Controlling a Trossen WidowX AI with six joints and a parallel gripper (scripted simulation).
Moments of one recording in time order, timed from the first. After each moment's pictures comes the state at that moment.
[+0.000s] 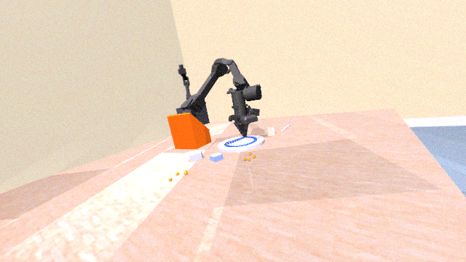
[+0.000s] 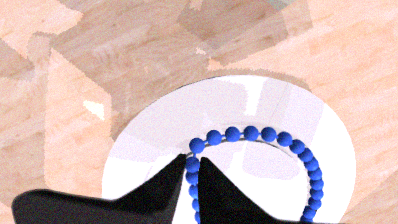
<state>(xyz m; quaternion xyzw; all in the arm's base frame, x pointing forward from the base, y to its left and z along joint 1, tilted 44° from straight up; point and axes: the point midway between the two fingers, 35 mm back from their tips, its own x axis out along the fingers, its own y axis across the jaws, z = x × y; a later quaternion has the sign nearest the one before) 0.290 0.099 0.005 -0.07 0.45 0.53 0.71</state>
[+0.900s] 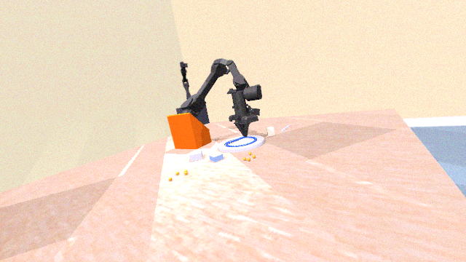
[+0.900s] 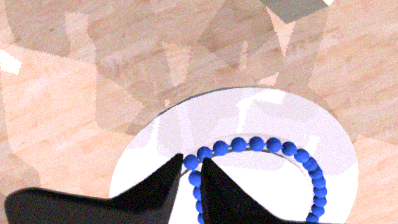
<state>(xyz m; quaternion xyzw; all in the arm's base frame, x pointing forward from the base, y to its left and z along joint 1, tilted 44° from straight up) 0.288 0.105 0.010 -0.07 0.45 0.54 0.71</state>
